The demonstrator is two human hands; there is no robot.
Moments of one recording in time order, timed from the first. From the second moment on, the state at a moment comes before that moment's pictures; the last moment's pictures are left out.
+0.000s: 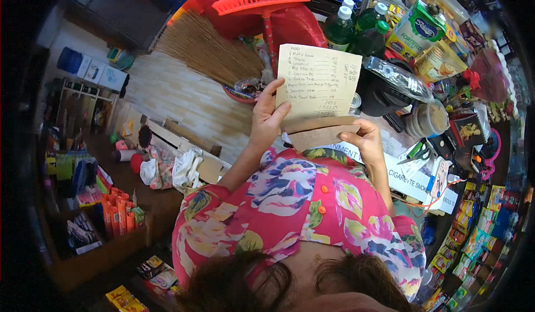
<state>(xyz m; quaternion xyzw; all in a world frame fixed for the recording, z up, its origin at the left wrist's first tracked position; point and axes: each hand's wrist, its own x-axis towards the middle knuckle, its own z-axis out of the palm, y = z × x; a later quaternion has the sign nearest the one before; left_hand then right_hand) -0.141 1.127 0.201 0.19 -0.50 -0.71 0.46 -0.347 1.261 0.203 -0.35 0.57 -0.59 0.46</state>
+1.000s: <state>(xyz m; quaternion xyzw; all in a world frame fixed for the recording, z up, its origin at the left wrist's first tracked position) -0.186 1.086 0.204 0.11 -0.51 -0.74 0.43 -0.360 1.261 0.211 -0.33 0.58 -0.62 0.40</state>
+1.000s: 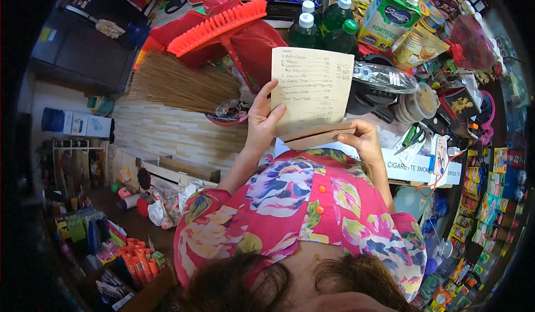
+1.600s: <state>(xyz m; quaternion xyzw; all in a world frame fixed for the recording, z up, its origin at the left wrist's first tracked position) -0.183 1.082 0.198 0.11 -0.48 -0.76 0.42 -0.352 1.254 0.214 -0.33 0.58 -0.63 0.40</state>
